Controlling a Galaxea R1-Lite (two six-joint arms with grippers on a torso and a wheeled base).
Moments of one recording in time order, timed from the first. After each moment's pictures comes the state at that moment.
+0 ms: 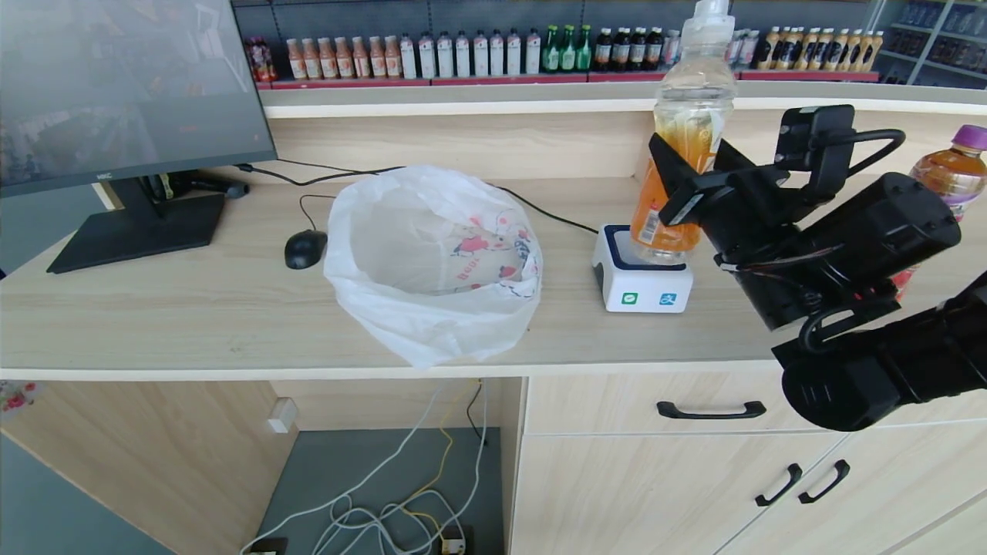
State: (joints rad) left arm 0.00 0.00 0.00 0.00 0.00 0.00; right arm 0.40 1.92 -0.96 -1.57 -0.05 -0.09
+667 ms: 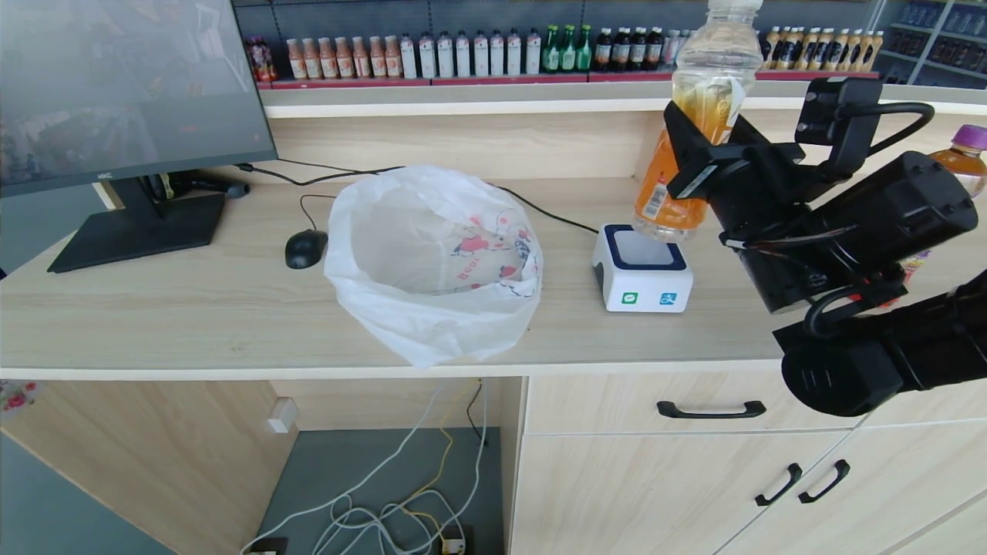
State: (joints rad) left arm 0.00 0.00 0.00 0.00 0.00 -0.01; right arm 0.40 1.92 -1.02 -1.57 -0.09 -0.07
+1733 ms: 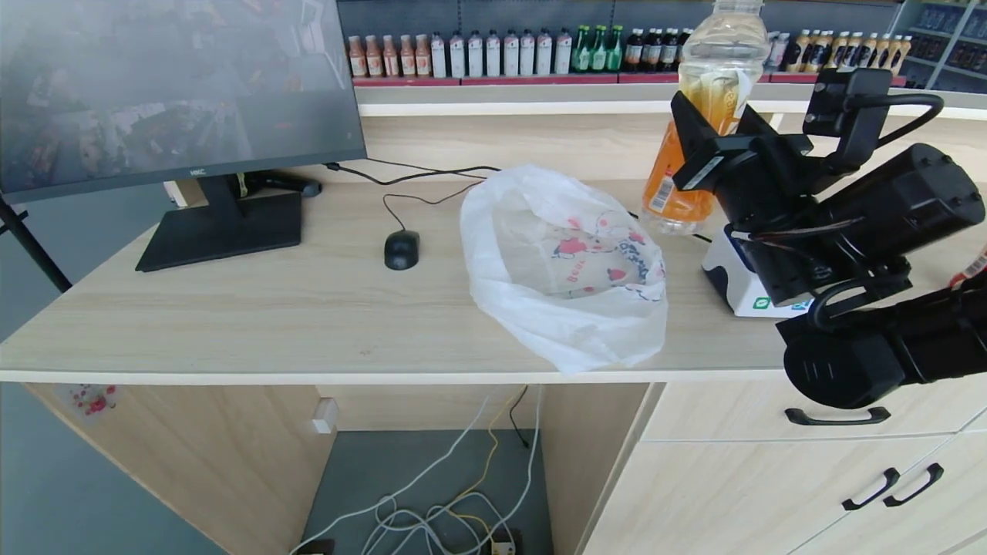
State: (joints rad) left arm 0.00 0.00 0.00 0.00 0.00 0.00; right arm 0.39 1.92 -1.04 -1.57 -0.09 -0.08
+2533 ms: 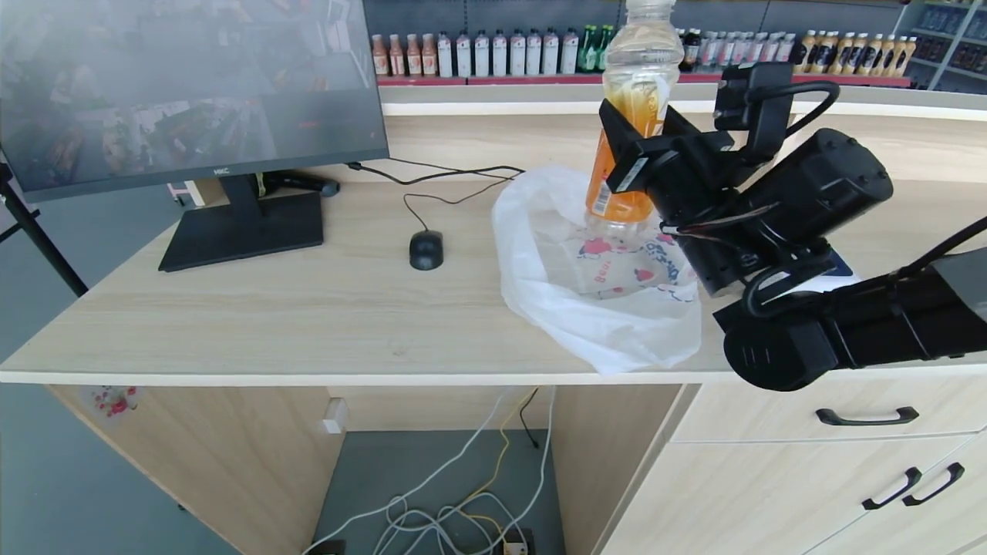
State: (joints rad) left arm 0.00 0.00 0.00 0.00 0.00 0.00; right arm 0.50 2.01 -1.22 -1.42 -0.09 -0.11
